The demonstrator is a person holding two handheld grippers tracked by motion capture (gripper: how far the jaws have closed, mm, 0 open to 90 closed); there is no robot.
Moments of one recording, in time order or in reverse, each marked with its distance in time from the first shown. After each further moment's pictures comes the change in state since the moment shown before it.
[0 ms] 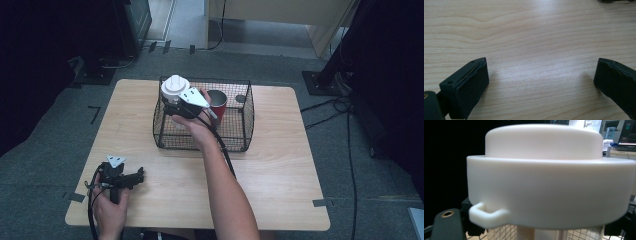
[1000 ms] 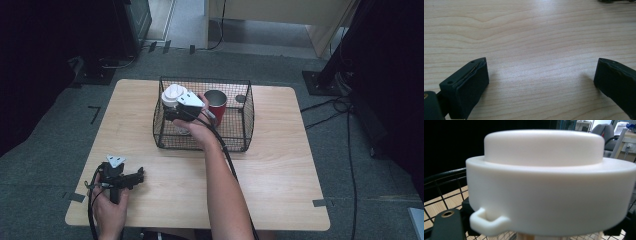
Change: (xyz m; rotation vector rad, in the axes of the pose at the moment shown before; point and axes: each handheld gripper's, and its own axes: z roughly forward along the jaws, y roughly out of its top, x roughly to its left) left arm 0.000 0.000 0.000 0.000 0.000 0.000; right arm -0.007 -0.029 0.014 0.152 0.045 -0.046
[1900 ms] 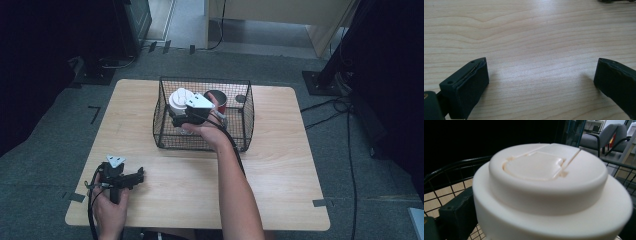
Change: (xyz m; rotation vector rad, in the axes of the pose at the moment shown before) left arm 0.000 0.000 0.000 0.000 0.000 0.000; right arm -0.015 0.003 -0.030 0.016 0.070 -0.041
